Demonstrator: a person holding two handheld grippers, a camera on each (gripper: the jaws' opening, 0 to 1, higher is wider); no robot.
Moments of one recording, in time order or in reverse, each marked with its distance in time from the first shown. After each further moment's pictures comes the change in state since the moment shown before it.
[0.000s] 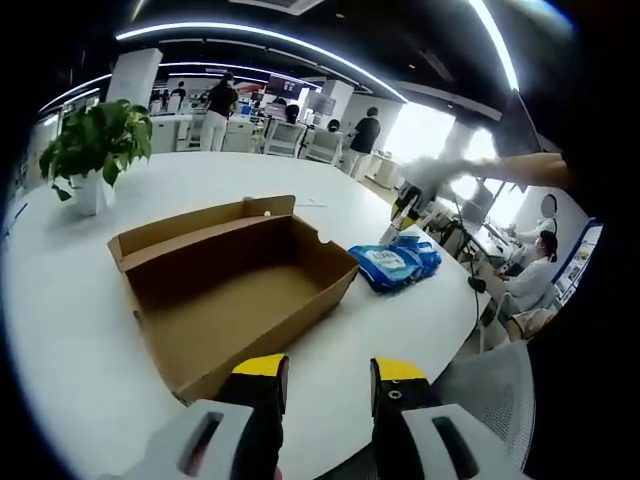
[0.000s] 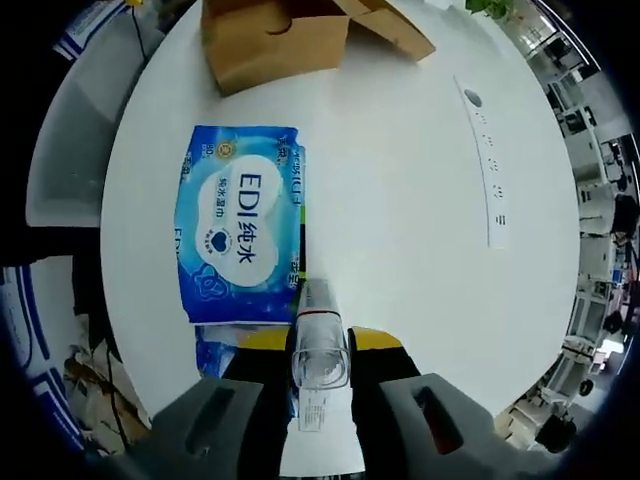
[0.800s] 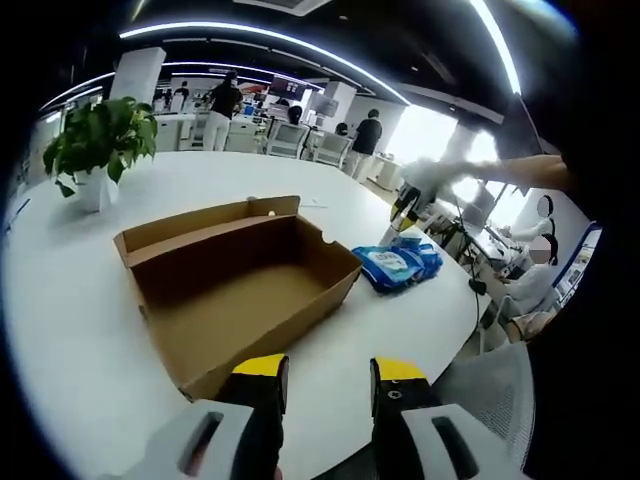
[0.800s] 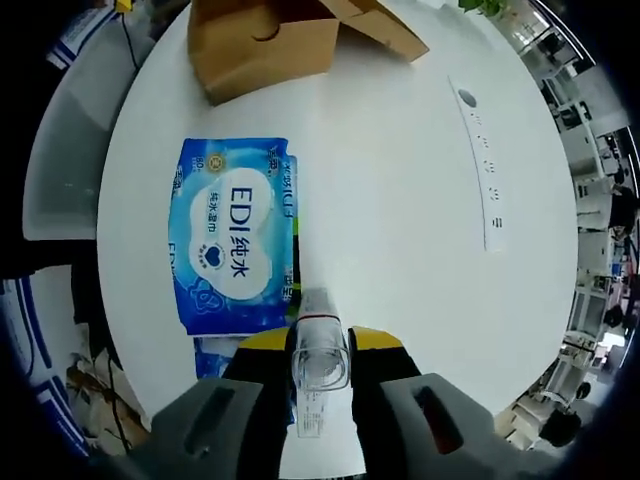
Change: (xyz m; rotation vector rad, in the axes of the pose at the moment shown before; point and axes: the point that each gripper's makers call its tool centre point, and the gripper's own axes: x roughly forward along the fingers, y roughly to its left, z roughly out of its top) left arm -0.005 0.005 -0.002 -0.013 -0.008 0.004; right arm 0.003 -0.002 0.010 0.018 -0.002 -0.006
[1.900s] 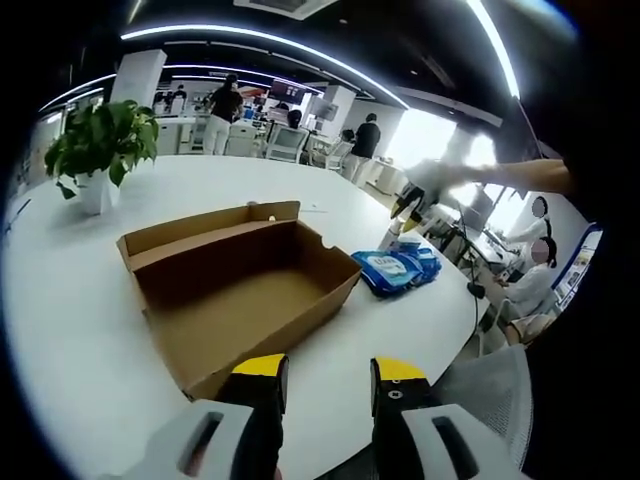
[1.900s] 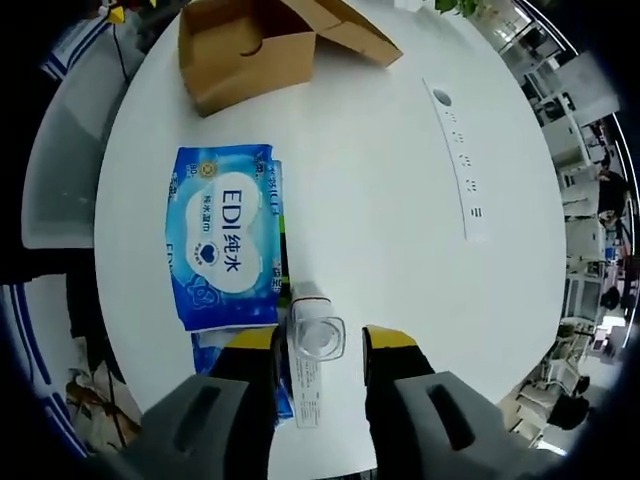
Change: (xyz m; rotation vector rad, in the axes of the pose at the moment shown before) left arm -0.004 0.000 0.004 -0.002 -0.024 -0.005; right arm -0.020 -0.008 -0.009 0.056 -0.045 -0.055
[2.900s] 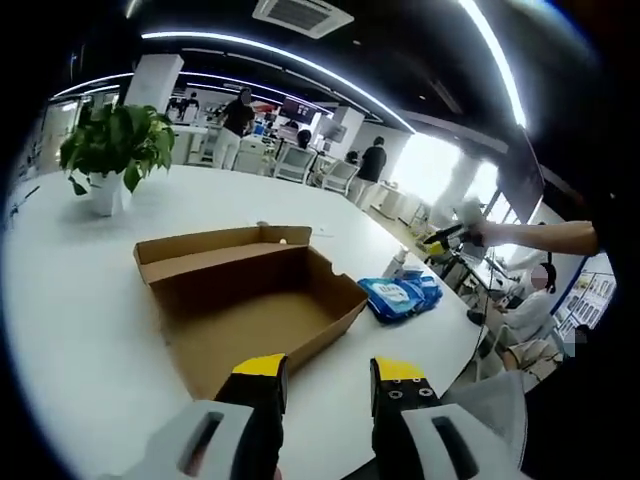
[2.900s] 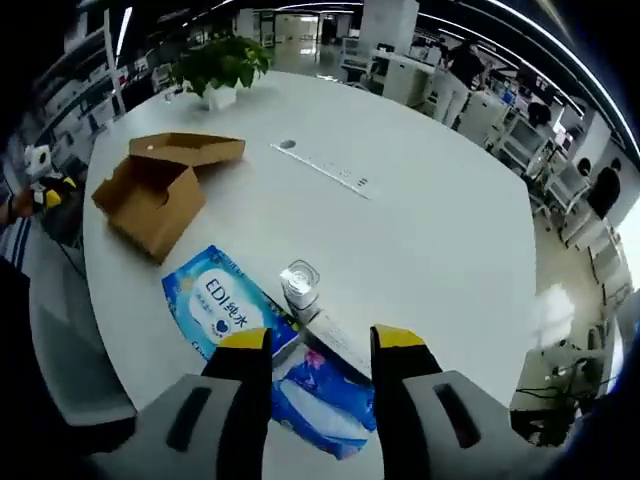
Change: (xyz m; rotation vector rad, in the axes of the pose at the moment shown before) left arm -0.014 0.016 0.022 -0.065 -0.110 0.009; right arm -0.062 0.027 -0.039 0.855 -0.496 -0.211
